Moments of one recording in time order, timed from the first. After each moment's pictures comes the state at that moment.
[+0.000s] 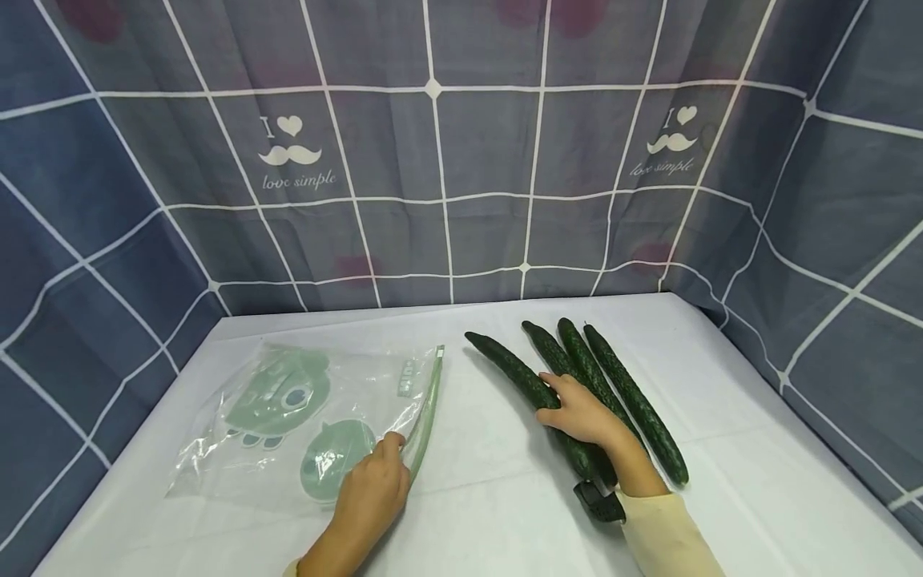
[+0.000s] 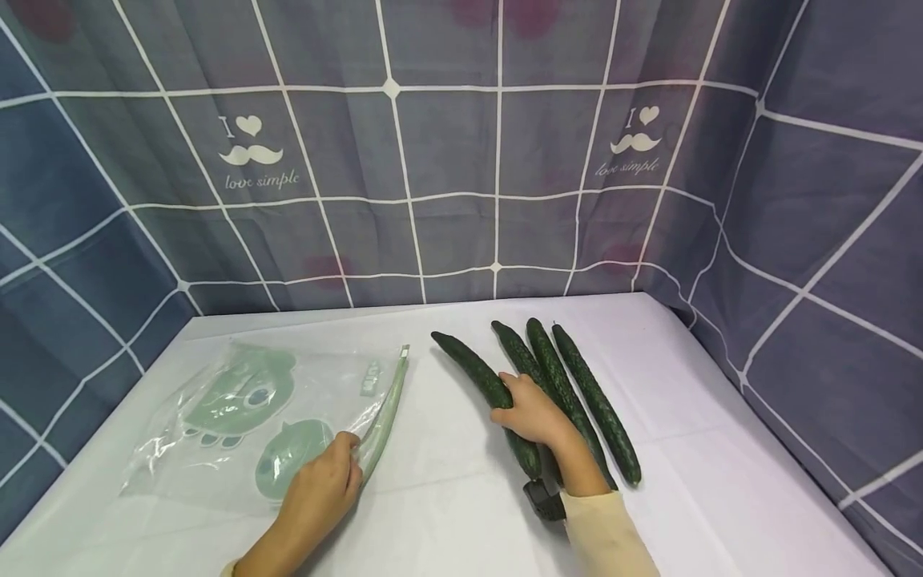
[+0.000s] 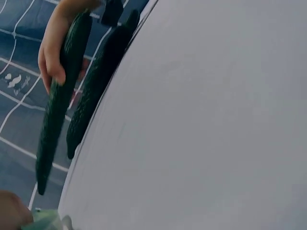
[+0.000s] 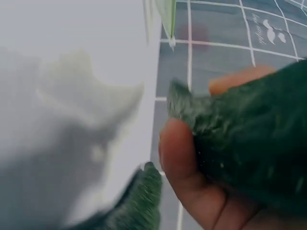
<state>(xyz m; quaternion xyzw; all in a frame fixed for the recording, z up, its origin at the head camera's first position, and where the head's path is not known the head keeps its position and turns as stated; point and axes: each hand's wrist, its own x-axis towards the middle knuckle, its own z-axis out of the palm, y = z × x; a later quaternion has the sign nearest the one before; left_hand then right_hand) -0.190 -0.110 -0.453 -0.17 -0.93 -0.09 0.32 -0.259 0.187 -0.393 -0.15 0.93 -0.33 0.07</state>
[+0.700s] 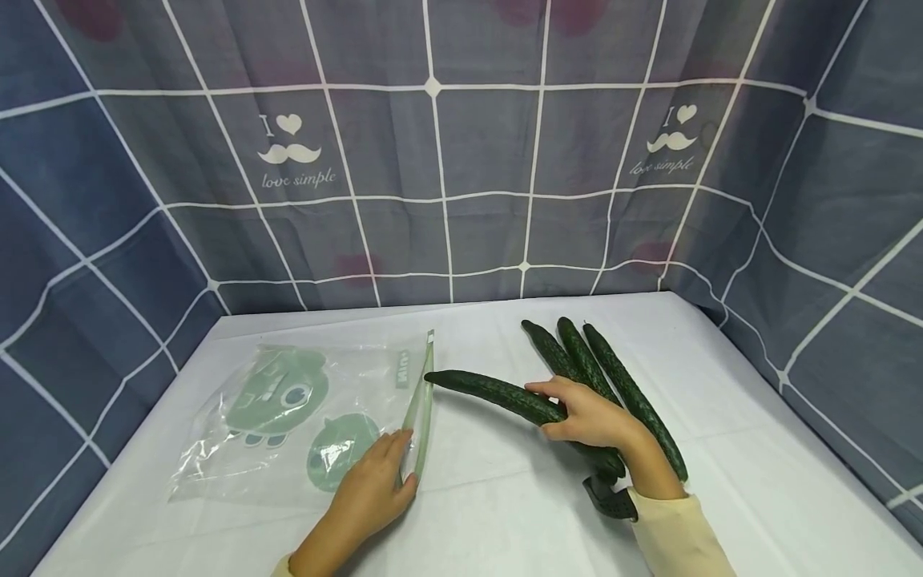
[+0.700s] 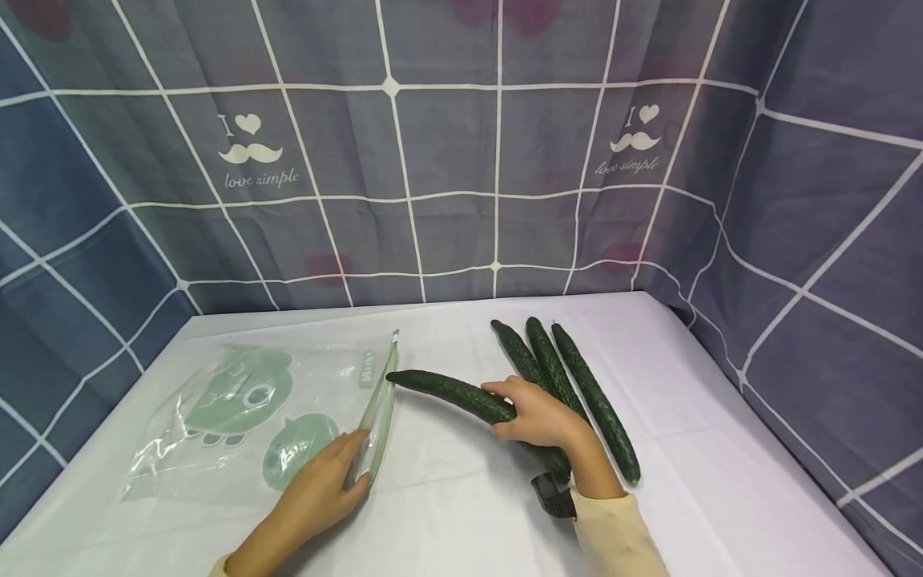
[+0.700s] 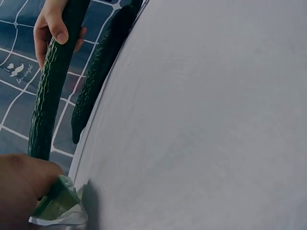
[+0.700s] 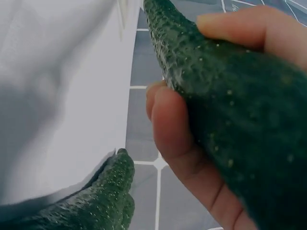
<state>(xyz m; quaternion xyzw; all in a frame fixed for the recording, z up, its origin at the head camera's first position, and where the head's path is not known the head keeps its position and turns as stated) -0.188 -0.115 -0.451 -0.16 -0.96 -0.17 0.17 -0.251 0.196 -0.379 -0.28 0.91 -0.30 0.08</state>
